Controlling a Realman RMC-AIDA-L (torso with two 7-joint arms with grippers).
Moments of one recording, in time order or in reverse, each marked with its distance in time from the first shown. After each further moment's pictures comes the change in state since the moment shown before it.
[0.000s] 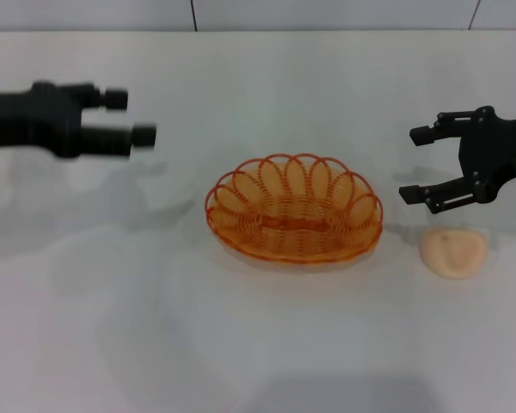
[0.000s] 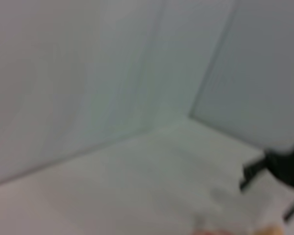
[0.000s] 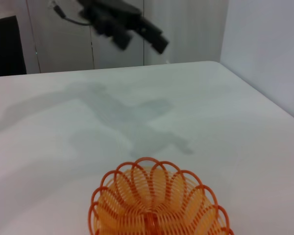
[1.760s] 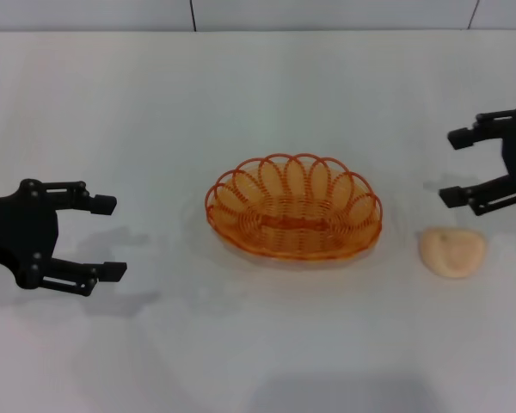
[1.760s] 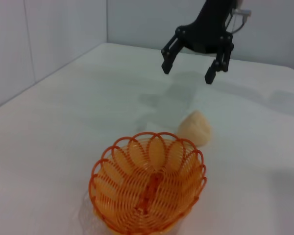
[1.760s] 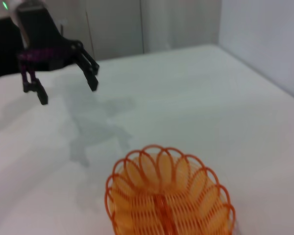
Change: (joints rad) left arm 0.083 -0.016 -0.047 0.041 0.191 0.211 0.407; right arm -0.037 -0.046 -0.008 -0.155 -0.016 -0.124 0.183
